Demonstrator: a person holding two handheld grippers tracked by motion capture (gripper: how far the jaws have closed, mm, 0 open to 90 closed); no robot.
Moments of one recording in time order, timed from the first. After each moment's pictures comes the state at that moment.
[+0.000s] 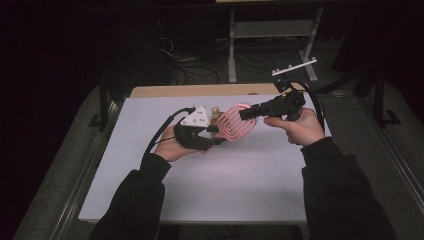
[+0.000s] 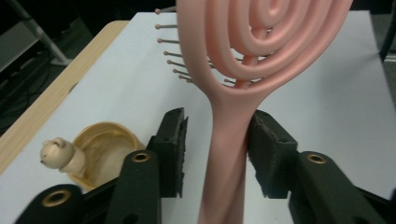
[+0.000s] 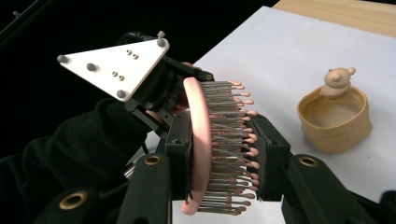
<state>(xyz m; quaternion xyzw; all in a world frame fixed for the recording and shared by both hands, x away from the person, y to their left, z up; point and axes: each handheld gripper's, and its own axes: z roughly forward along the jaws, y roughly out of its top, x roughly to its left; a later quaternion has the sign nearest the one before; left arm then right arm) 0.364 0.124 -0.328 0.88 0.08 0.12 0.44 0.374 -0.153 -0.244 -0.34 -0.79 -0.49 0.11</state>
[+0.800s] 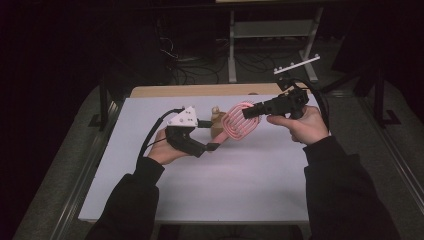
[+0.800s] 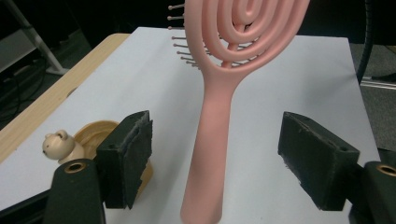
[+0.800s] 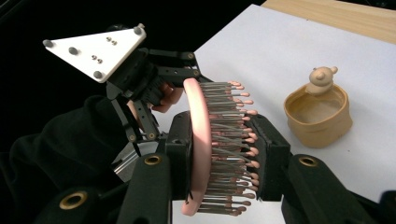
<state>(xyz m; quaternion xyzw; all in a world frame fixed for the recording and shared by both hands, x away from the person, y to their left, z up) 0.357 0.150 -0.326 0.86 0.09 0.11 0.48 0.374 -0.159 -0.239 -0.35 -0.80 -0.48 0.09</state>
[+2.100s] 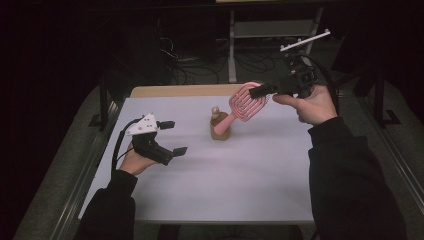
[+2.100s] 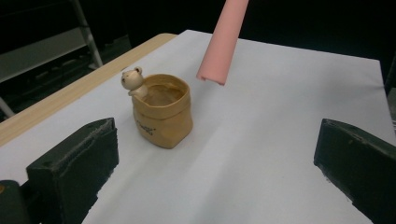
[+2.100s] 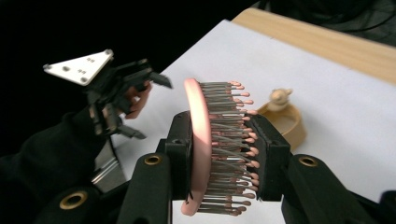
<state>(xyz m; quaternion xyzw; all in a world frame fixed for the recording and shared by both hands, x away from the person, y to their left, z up) 0.348 0.234 -0.352 0.81 0.19 0.14 0.53 0.395 -0.169 -0.199 -0.38 -0.80 -0.46 0.04</state>
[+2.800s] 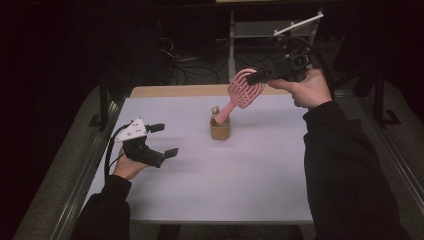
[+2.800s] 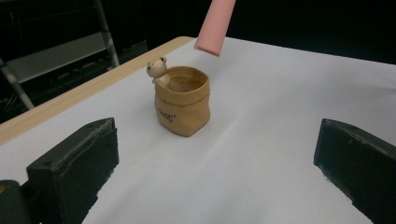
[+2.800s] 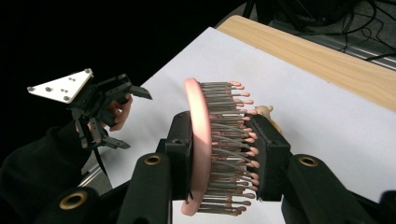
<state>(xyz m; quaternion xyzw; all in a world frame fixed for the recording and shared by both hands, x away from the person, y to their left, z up) 0.341 0.262 -0.365 0.80 0.21 0.16 0.54 0.422 -0.160 -0.179 -0.39 -0.81 -0.45 0.03</state>
